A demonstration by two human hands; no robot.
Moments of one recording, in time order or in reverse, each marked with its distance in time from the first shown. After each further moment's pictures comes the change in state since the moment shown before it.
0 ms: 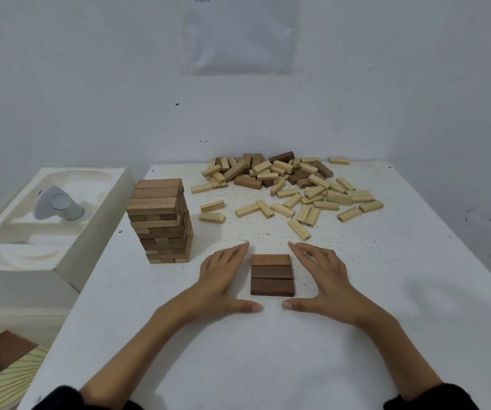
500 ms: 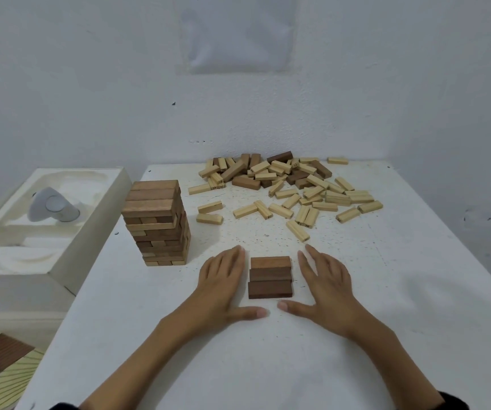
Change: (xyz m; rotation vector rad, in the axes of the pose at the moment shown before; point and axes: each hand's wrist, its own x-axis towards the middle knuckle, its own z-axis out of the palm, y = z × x) left_hand -0.003 0.000 0.014 0.263 0.035 -0.003; right_hand -0.007 -0.012 0.006 -0.225 -0.034 0.154
